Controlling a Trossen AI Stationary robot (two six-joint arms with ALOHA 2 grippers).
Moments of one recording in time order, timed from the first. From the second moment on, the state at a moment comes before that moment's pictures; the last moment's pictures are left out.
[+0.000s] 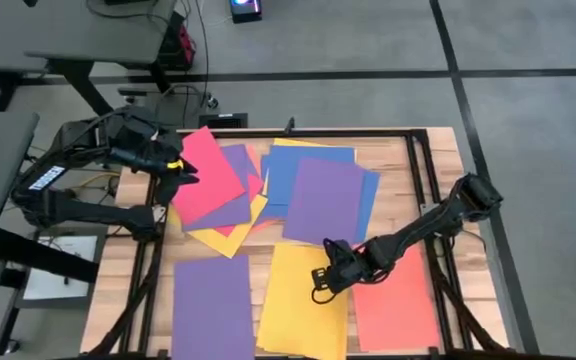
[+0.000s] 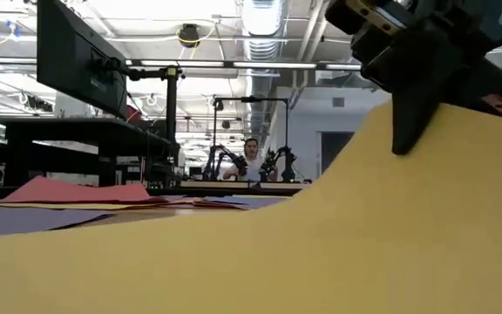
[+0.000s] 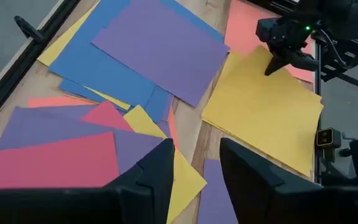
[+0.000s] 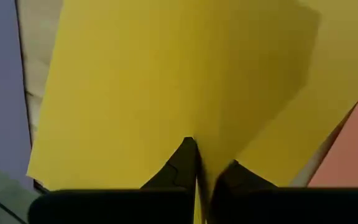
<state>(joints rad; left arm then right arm) 0.33 0.99 1.56 -1.30 0.18 -0.12 0.48 1.72 1.12 -0.52 0.13 1.73</state>
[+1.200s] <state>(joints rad) 0.33 1.03 1.56 -1.29 0.19 -0.12 0.44 1.58 1.12 -0.59 -0.04 1.16</state>
